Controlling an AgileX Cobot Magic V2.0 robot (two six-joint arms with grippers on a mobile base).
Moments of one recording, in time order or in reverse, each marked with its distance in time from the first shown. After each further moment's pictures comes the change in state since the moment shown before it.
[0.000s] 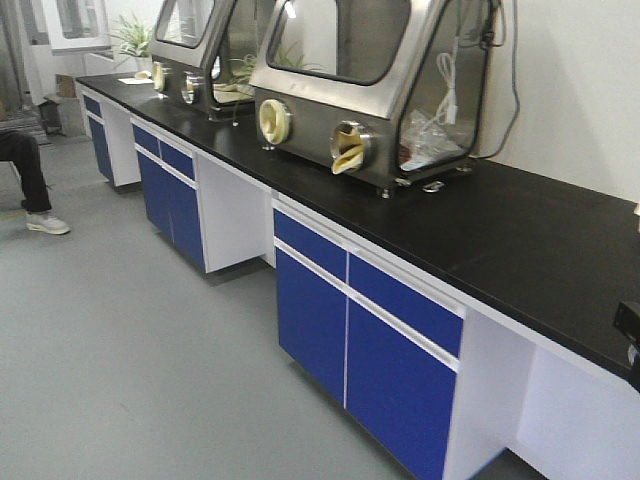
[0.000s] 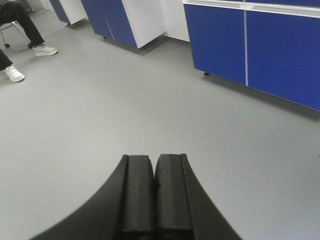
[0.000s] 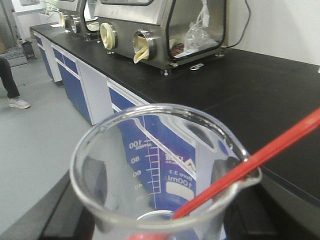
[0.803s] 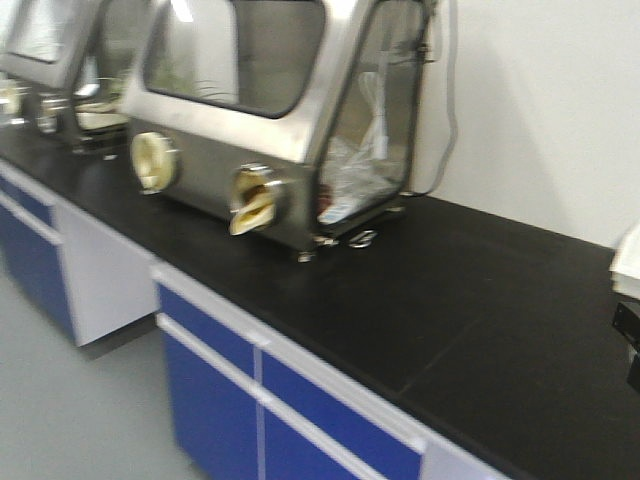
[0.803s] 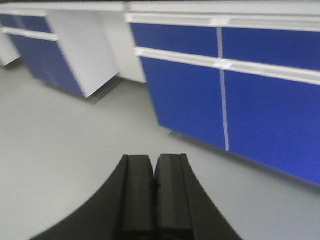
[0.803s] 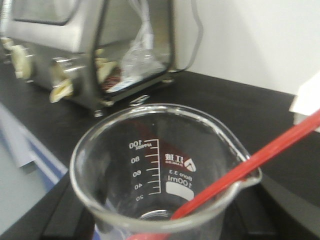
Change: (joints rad) left arm 0.000 0.000 0.000 0.000 0.000 0.000; right arm 0.000 0.001 0.000 0.000 0.000 0.000
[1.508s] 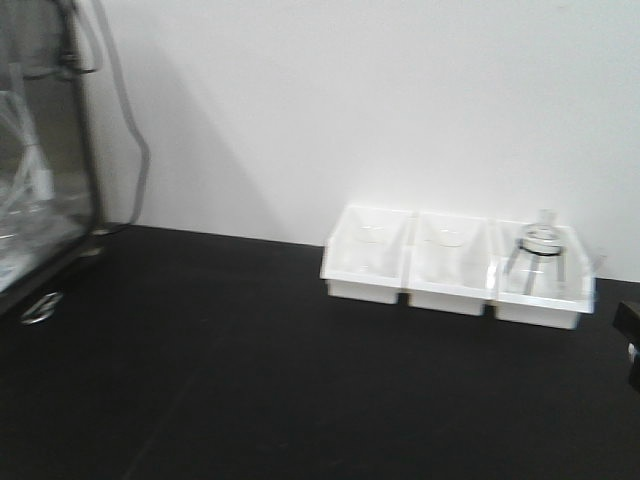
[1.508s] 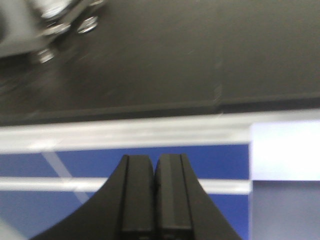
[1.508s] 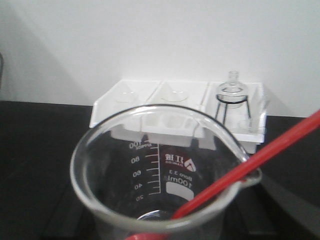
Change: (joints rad) left arm 0.000 0.000 0.000 0.000 0.000 0.000; right arm 0.000 0.000 0.000 0.000 0.000 0.000
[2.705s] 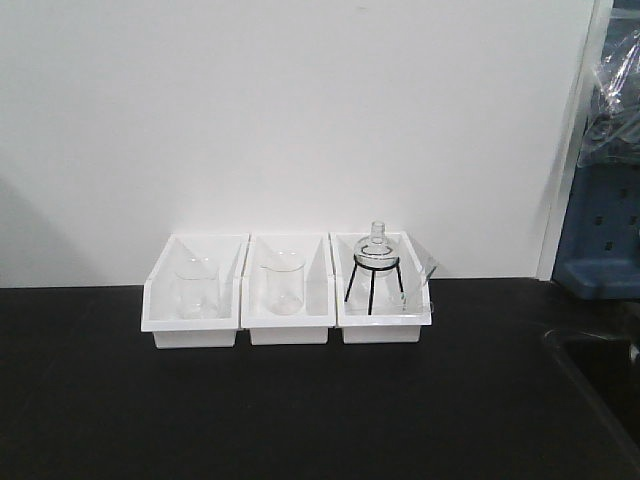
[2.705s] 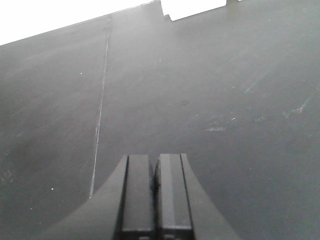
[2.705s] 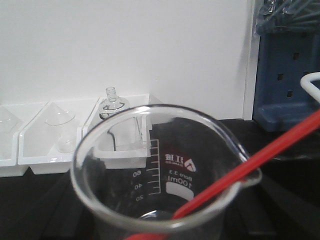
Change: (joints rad) left arm 0.000 0.000 0.000 0.000 0.000 0.000; right arm 0.000 0.000 0.000 0.000 0.000 0.000
